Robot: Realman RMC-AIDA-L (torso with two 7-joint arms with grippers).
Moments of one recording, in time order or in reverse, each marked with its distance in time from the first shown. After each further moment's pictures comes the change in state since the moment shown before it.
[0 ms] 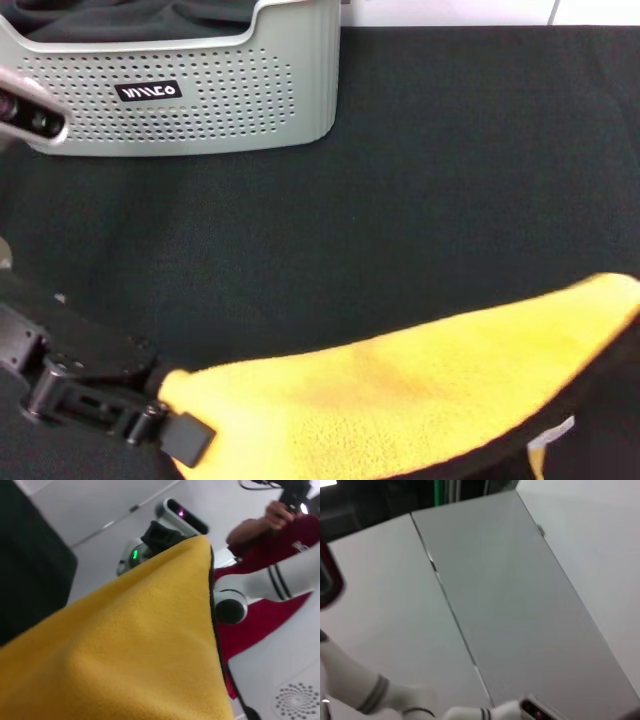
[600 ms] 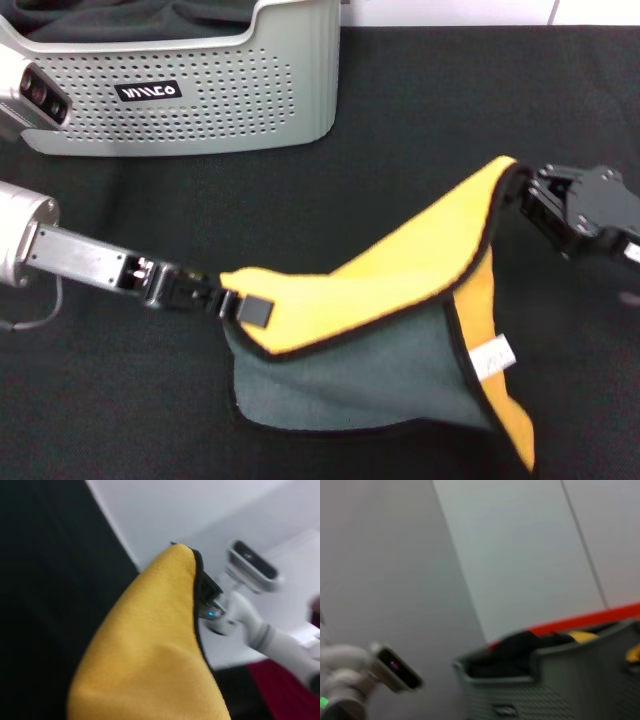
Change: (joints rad) left arm -0.114 -0.064 -0.121 -0.359 0.071 -0.192 0.060; right arm 0.187 0.004 -0.038 0.048 -0.046 0.578 -0.102
